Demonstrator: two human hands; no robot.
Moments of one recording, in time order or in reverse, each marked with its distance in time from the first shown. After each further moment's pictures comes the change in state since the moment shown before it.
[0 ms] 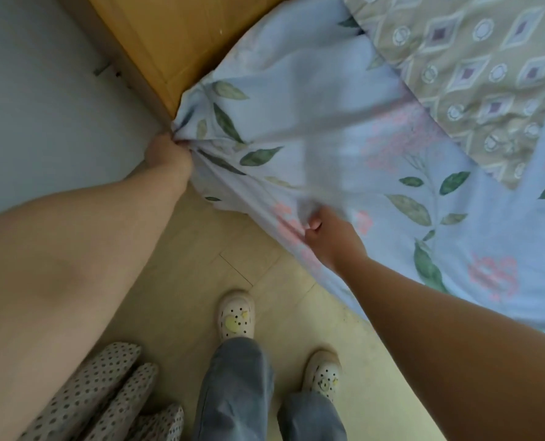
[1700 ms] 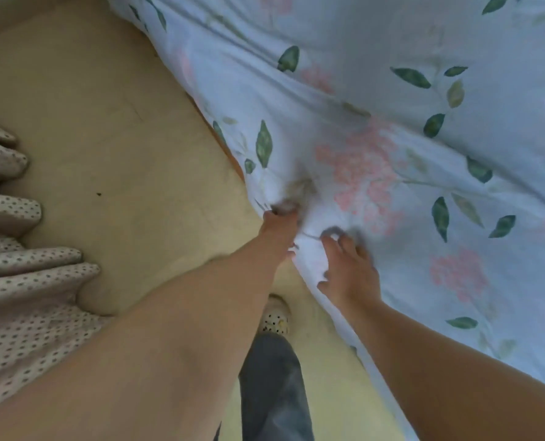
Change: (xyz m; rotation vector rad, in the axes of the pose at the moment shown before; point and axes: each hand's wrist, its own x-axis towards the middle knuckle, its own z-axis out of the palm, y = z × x) left_hand -0.690 -0.097 0.442 -0.663 -0.481 -0.532; right_hand -0.255 0.649 -0.003 -0.586 0.051 -0.252
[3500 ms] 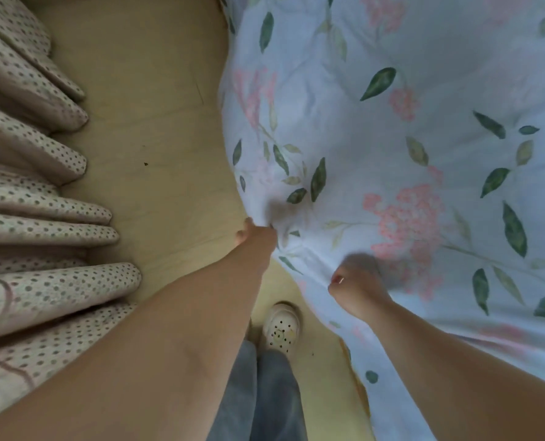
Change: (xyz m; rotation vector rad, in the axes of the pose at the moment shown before) left_hand 0.028 -0.026 -0.112 0.228 0.248 0.003; right_hand 0.013 -0.055 0.017 0.080 -0.309 0.061
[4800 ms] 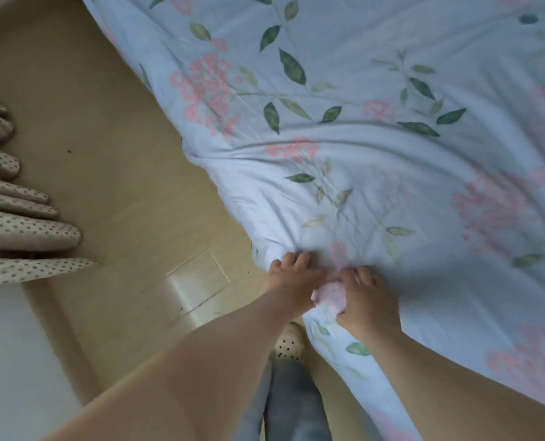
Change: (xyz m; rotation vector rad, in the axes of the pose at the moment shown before) left_hand -0.288 -0.206 0.317 1.364 -0.178 0.928; right_hand -0.164 0.400 0.147 -0.092 0.272 -0.046
